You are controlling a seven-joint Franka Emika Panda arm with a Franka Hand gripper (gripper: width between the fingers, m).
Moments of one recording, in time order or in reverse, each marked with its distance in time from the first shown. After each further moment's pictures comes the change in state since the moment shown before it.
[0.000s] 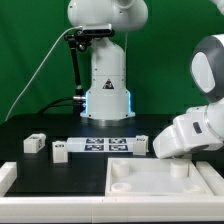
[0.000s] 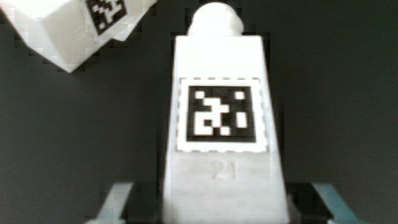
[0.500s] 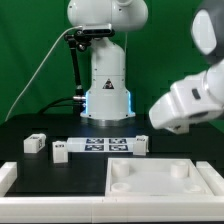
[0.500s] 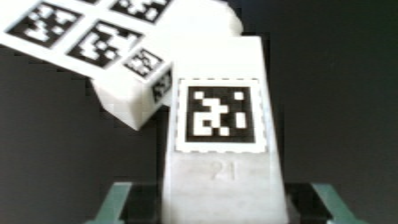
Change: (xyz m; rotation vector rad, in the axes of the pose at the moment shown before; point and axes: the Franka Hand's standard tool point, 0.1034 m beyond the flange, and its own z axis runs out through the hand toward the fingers) arm -0.057 0.023 -0.070 -0.001 0.002 -0.033
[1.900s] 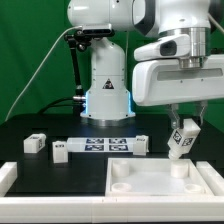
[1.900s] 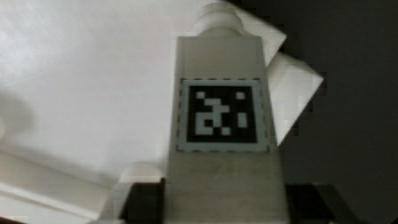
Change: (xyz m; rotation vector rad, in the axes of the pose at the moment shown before) arm 0.036 0.048 -0.065 -0.073 1.060 -0.018
